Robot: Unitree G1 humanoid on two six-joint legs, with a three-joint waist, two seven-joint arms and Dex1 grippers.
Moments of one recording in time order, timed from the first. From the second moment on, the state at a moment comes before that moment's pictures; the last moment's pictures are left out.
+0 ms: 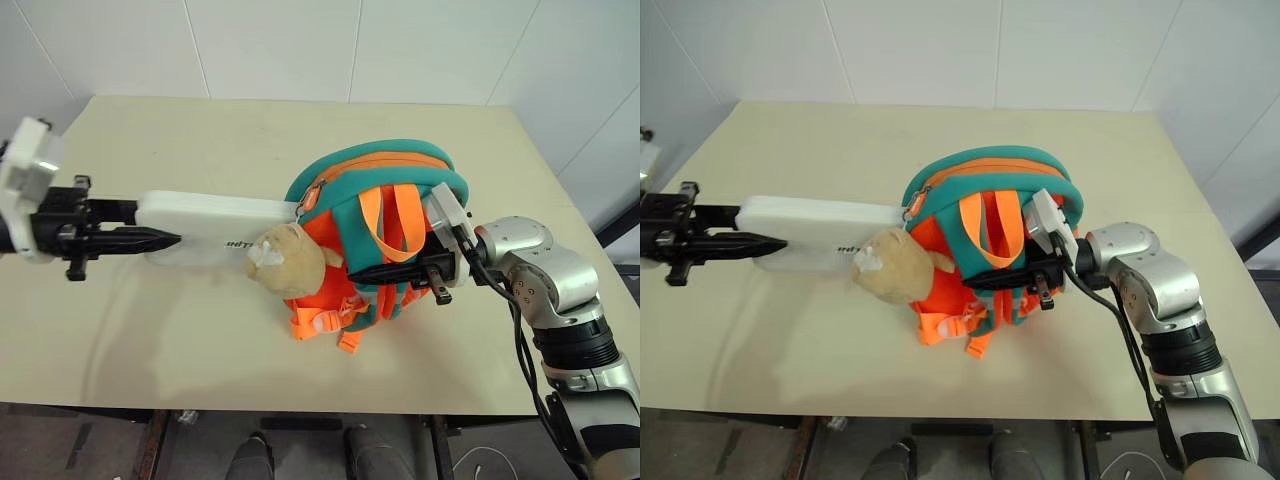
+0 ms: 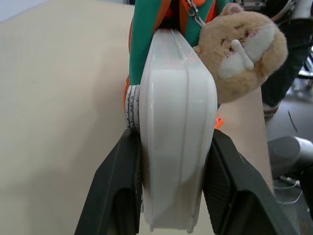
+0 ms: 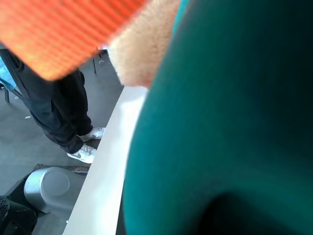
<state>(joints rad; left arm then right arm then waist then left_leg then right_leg) -0.69 1.17 0.19 0.02 -0.67 0.63 -1.35 -0.74 -0.62 0.11 -0.10 0.60 0.56 1.36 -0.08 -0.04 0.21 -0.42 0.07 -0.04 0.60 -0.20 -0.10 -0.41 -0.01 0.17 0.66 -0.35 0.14</state>
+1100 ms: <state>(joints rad) -1.01 0.61 -0.18 0.05 -0.44 0.91 -0.97 -0.75 -0.59 0.11 -0.08 0.58 0.55 1.34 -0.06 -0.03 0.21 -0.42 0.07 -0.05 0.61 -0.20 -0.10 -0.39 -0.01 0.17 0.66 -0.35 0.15</state>
